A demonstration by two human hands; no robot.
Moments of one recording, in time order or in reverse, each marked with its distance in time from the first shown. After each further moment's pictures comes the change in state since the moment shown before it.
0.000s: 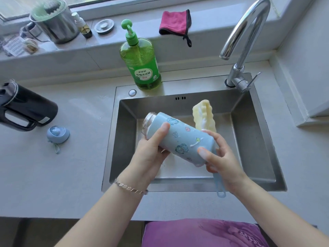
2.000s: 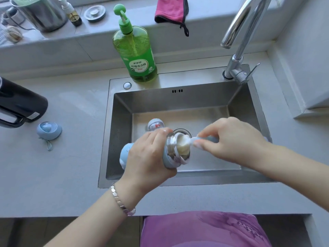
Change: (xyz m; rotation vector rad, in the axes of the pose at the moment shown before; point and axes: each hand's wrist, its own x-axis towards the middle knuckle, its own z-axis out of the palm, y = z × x) left_hand -0.013 -0.014 -0.030 1.534 -0.039 0.997; right_hand -0.008 -0.081 0.012 -1.409 -0.089 -0.243
